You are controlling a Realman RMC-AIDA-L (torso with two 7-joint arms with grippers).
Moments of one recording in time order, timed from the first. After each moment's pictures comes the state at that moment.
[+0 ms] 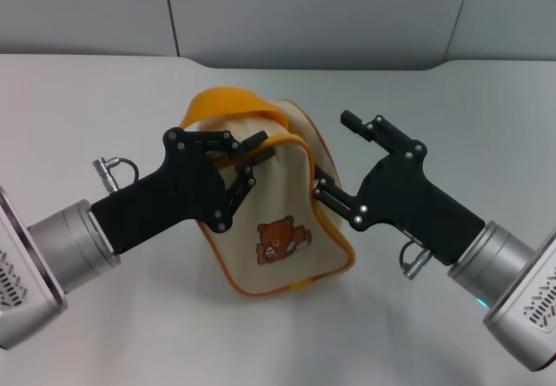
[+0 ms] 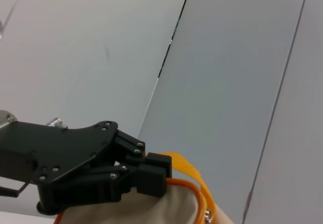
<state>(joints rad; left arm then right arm) -0.56 -2.08 0.73 0.13 1.52 1.64 -0.01 0.57 2.09 -0.19 0.23 -1.83 -1.45 -0.11</state>
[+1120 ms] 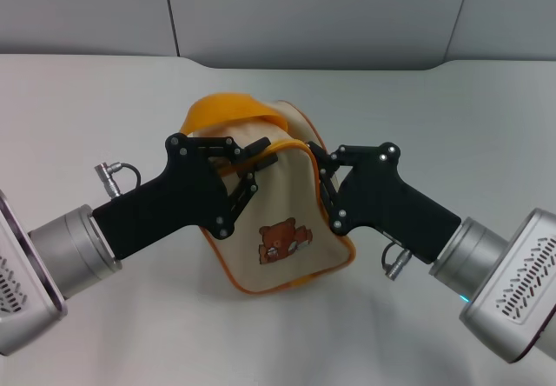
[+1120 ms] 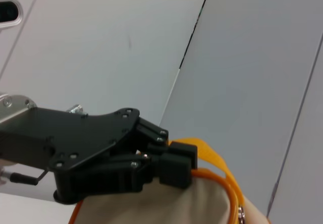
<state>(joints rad) -0.56 -2.08 0.74 0.13 1.52 1.64 -0.01 0.61 2.09 -0.19 0.24 -1.86 -1.39 -0.11</state>
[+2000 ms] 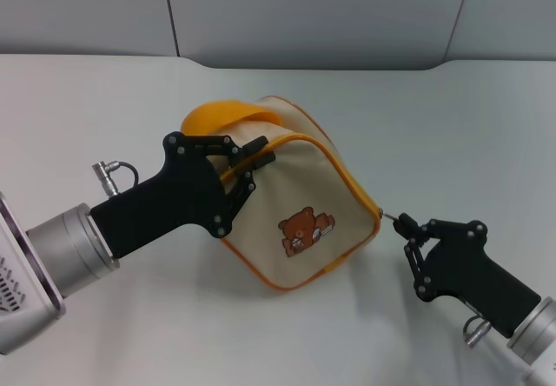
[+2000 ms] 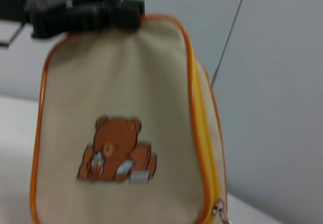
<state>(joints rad) -0.55 -2.08 0.74 0.14 1.52 1.64 -0.01 0.38 2.09 -0.19 0.14 -1.85 -1.32 -0.10</state>
